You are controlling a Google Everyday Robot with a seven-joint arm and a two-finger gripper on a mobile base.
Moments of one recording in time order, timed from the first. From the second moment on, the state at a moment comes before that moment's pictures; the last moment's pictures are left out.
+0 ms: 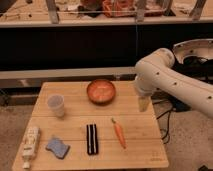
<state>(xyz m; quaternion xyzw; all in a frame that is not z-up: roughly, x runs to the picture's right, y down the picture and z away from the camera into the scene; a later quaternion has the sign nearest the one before) 0.145 0.044 0.692 -0.23 -0.03 -0.10 0.97</state>
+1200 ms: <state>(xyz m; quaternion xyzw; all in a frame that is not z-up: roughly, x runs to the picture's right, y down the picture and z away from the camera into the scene) 0.038 0.018 0.692 -0.18 -0.08 -0.21 0.96</state>
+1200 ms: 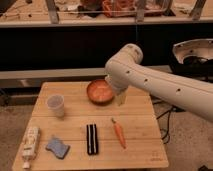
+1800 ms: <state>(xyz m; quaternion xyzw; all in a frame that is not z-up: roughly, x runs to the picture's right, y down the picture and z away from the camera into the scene) -0.008 0.006 0.693 -0.15 -0.11 -0.28 0.94</state>
